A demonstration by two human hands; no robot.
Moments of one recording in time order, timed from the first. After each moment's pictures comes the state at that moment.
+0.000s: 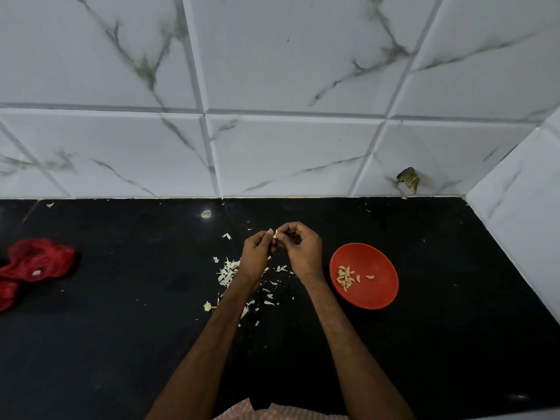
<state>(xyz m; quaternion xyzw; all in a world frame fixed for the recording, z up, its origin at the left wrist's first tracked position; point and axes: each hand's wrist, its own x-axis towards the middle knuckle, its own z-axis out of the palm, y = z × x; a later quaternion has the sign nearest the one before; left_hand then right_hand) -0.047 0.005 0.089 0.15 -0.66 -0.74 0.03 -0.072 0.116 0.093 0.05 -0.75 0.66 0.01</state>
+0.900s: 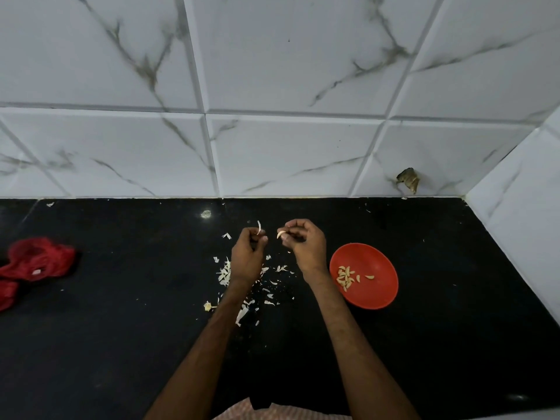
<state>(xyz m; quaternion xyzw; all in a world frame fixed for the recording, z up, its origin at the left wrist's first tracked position) -0.047 -0.013 0.061 0.17 -0.77 -0.61 0.11 -0.080 0.121 0.094 0.00 -0.75 0.66 -0.02</state>
